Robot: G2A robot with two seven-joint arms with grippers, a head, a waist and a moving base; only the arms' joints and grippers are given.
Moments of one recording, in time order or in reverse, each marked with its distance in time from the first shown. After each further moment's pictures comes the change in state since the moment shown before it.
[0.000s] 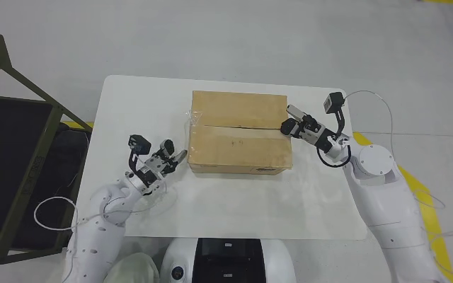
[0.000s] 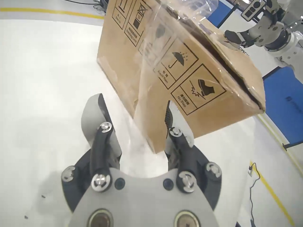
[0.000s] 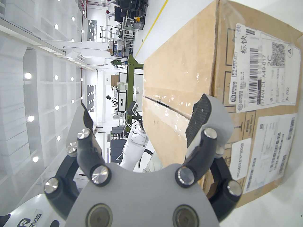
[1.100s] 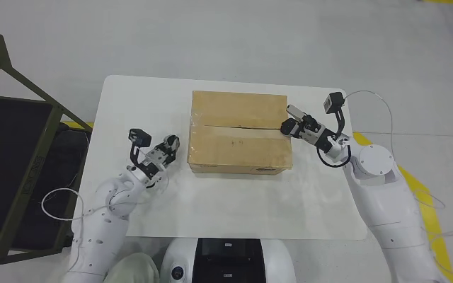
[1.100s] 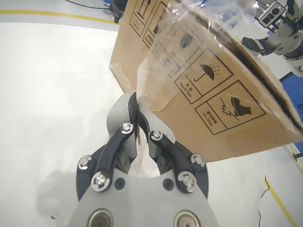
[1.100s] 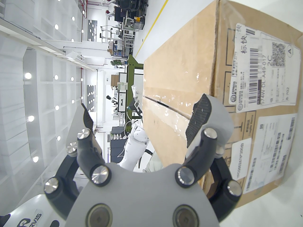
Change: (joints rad) left arm -0.074 0.008 0.039 0.064 0.021 0.080 0.082; right arm 0.000 0.000 0.000 0.000 0.000 0.000 0.000
